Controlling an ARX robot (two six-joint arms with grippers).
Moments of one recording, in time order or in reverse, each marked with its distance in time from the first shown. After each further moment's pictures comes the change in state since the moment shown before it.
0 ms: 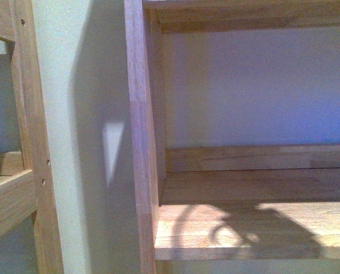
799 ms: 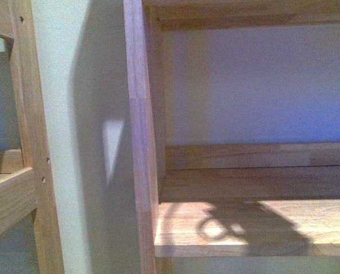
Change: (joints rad) left arm 0.000 0.000 0.000 0.000 0.000 0.000; right arm 0.025 0.070 0.151 -0.126 -0.050 -0.007
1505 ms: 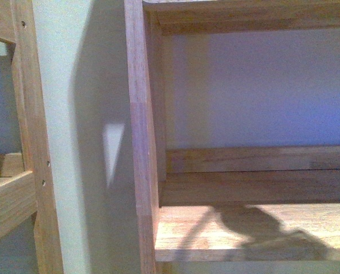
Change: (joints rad) left arm 0.000 0.000 0.000 0.000 0.000 0.000; right arm -0.021 -0.261 -0.355 0.285 0.094 -0.205
